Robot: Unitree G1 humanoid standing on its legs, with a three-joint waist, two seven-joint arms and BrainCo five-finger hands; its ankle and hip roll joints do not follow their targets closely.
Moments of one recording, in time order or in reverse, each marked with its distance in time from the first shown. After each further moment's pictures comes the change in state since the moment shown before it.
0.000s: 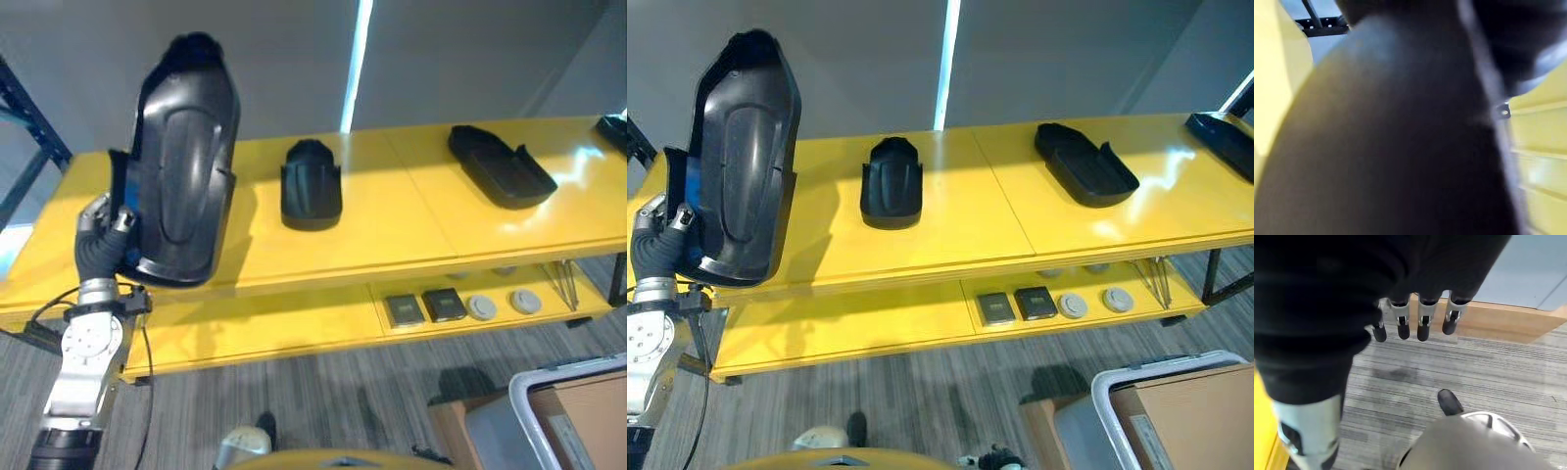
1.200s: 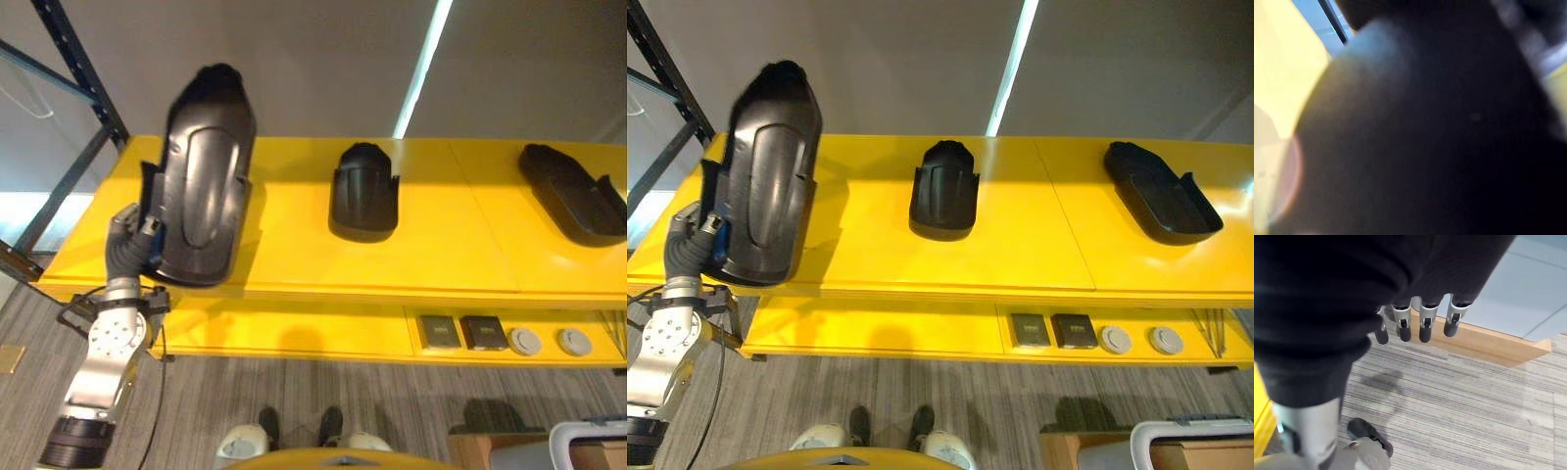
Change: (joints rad) left arm -0.052 -0.020 -0.130 0.052 0.043 0.072 0.068; right arm 0.098 -0.092 -0.050 -0.057 0.012 0.024 0.035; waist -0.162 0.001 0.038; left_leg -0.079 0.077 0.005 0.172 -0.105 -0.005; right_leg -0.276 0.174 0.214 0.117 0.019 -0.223
